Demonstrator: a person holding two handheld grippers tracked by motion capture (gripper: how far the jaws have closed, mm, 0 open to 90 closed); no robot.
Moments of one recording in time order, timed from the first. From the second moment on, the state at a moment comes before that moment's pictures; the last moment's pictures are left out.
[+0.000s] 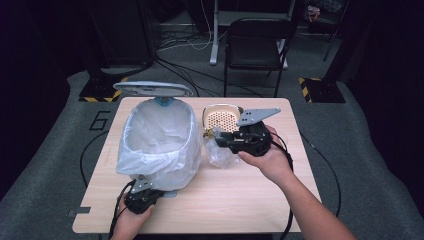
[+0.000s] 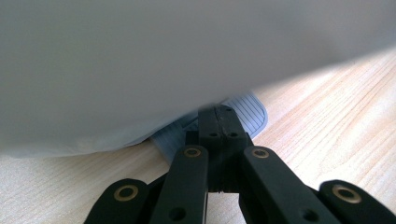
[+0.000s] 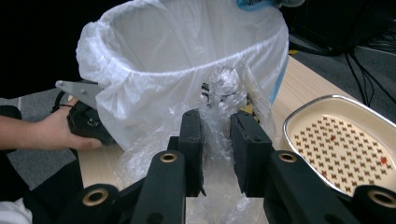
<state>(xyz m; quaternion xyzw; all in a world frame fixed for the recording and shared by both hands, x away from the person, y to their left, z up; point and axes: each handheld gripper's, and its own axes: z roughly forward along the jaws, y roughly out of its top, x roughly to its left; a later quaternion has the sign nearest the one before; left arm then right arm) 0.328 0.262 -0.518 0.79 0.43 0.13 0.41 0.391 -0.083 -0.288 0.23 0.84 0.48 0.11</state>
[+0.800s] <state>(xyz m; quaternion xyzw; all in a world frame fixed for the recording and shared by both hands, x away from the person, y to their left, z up) 0.329 0.263 -0.518 0.79 0.42 0.13 0.41 0.408 -0.024 -0.246 0.17 0.83 0.51 0.11</state>
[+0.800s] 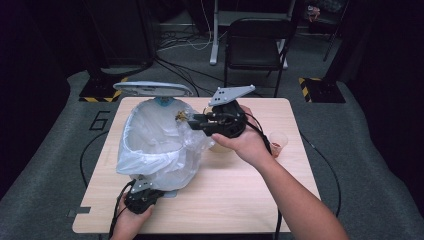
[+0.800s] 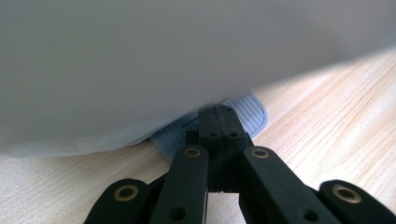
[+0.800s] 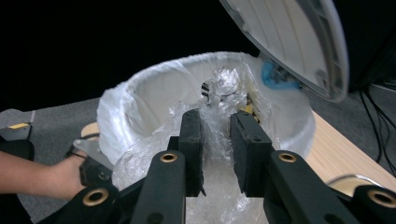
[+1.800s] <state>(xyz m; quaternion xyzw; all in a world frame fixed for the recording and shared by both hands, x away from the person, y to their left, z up) 0.328 0.262 -0.519 0.79 0.43 0.13 0.42 0.428 0.053 -0.266 0.17 0.83 0.53 0.11</state>
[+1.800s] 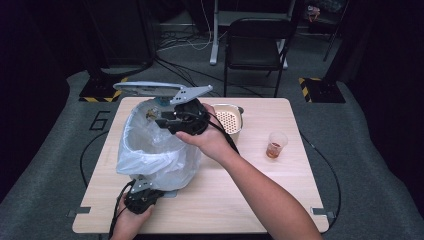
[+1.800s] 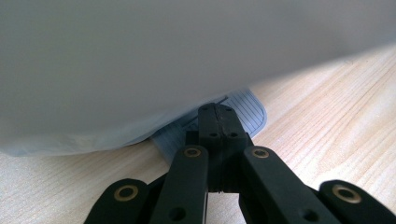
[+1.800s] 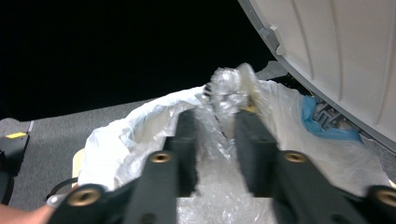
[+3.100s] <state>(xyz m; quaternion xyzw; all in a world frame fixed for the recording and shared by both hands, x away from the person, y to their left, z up) 0.328 0.263 -0.518 0.79 0.43 0.13 0.41 0.412 -0.061 -0.287 0.24 0.81 0.51 0.16</state>
